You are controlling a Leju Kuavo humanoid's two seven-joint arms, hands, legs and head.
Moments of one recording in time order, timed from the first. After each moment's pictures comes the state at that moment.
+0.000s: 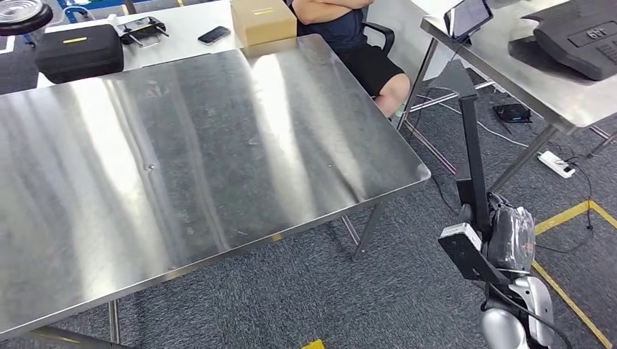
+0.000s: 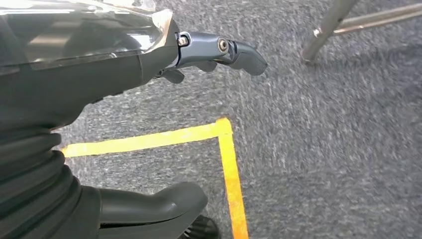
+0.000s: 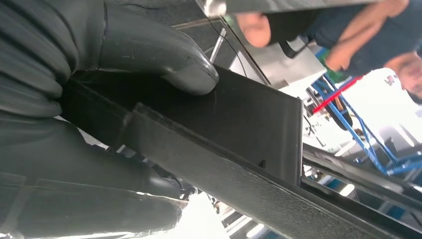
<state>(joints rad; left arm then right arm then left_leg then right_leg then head) -0.03 -0.06 0.60 -0.23 -0.14 0.31 -0.47 -0.01 -0.22 0.03 -1.72 0.76 -0.36 -0.10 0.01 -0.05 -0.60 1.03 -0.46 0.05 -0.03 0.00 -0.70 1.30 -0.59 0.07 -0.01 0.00</state>
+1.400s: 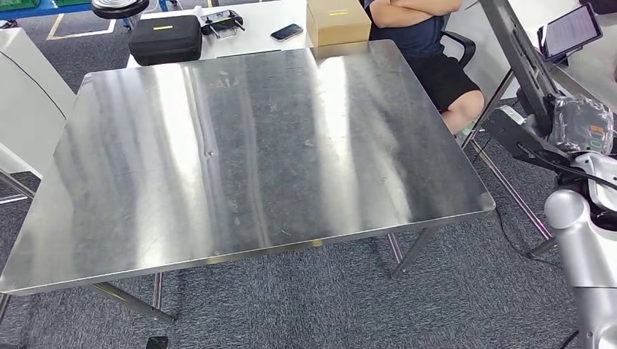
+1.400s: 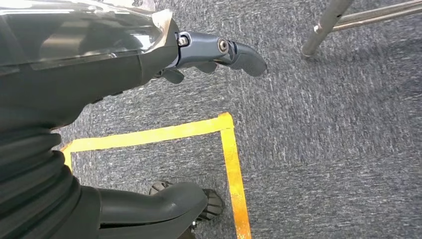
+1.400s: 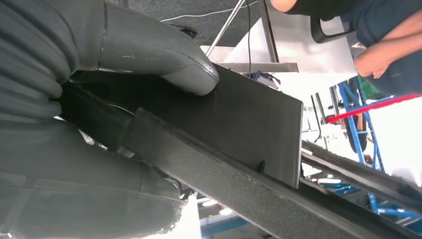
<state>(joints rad) -0.12 -0.08 0.51 -0.24 -0.29 0.30 -0.38 -0.66 -0.49 0.14 -1.28 0.94 -0.06 0.15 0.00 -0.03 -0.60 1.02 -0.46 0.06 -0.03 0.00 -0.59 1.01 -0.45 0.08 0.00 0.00</state>
